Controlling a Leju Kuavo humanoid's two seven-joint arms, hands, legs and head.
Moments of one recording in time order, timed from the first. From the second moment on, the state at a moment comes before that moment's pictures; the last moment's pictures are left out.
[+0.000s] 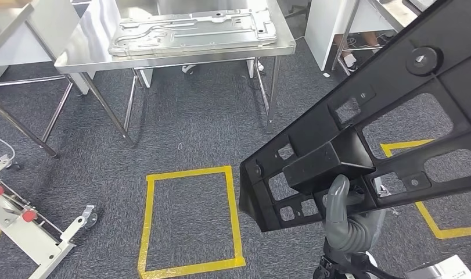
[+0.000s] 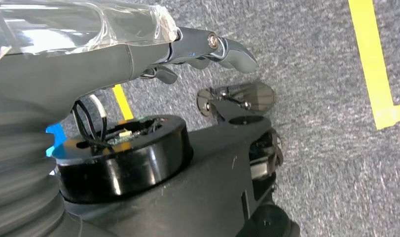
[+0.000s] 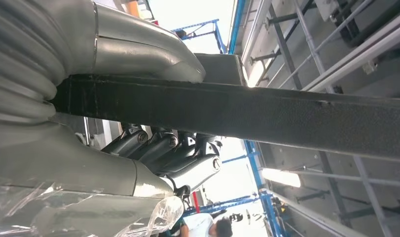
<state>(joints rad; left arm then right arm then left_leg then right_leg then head) -0.10 -0.07 -0.92 -0.22 0.79 0.15 -0.19 -0.03 -0.18 0.58 -2.16 -0.30 -0.51 -0.58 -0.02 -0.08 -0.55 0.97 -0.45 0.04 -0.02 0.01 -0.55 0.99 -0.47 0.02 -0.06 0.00</state>
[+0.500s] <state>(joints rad) -0.10 -0.06 -0.92 -0.22 0.81 0.14 -0.19 -0.04 -0.18 0.58 -2.16 -0.29 -0.52 -0.58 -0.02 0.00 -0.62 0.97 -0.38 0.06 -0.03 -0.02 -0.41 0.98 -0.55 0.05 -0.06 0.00</state>
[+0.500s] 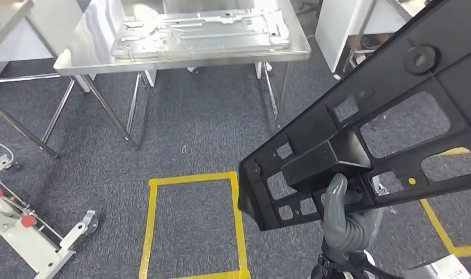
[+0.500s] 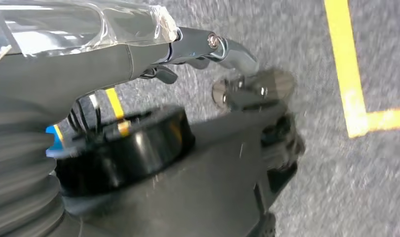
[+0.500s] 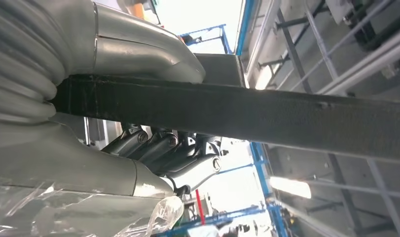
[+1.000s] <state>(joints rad) -0.10 -0.06 -0.92 -0.22 0.81 0.15 -0.19 -0.04 -0.18 0.59 -2.15 -0.29 -0.53 -0.58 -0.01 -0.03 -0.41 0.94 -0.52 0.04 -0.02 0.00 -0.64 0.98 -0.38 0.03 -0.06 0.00</state>
